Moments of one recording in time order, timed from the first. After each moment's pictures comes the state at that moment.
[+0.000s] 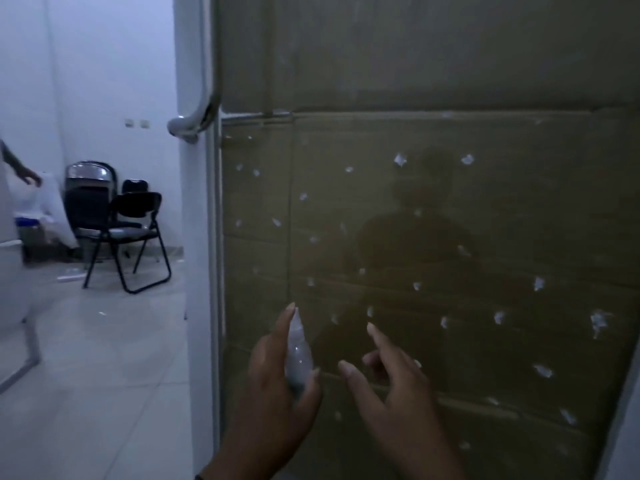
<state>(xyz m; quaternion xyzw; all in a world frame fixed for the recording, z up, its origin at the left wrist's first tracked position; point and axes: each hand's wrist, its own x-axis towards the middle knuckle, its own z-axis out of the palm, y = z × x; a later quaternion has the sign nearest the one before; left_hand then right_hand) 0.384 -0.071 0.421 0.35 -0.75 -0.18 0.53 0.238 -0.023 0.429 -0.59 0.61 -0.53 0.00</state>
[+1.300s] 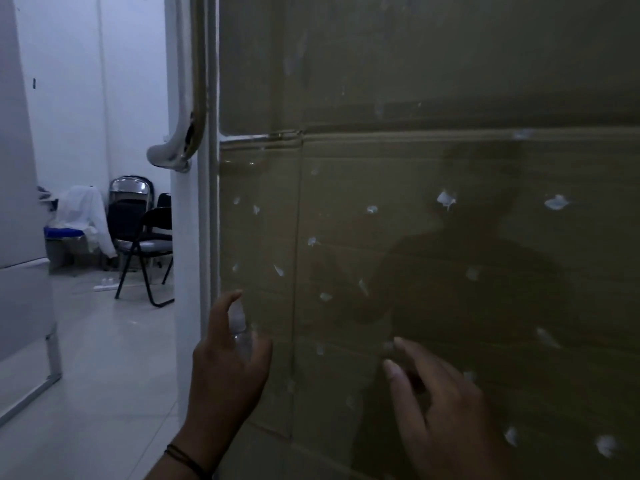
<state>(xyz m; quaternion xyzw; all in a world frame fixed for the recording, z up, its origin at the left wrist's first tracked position) 0.381 -0.224 0.491 0.43 -0.63 0.00 0.65 0.182 -0.127 0.506 -0.62 0.55 -0.52 -0.20</state>
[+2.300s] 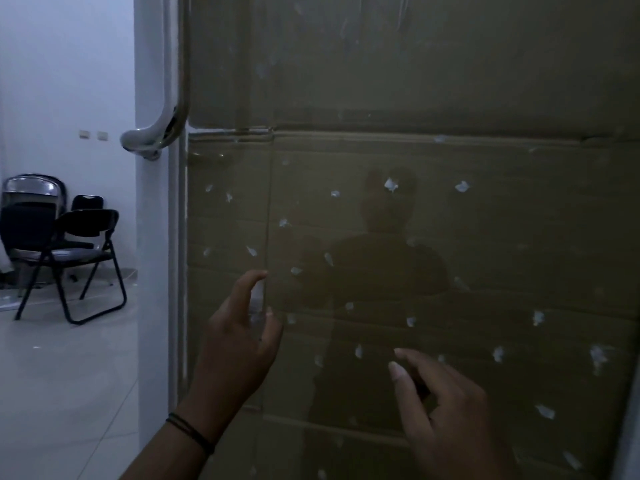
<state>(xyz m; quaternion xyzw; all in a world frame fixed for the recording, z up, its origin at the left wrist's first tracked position) 0.382 -0.182 0.490 0.29 -0.72 -0.02 0.63 0.203 -0.044 0.472 -0.56 0.59 -0.53 -0.23</state>
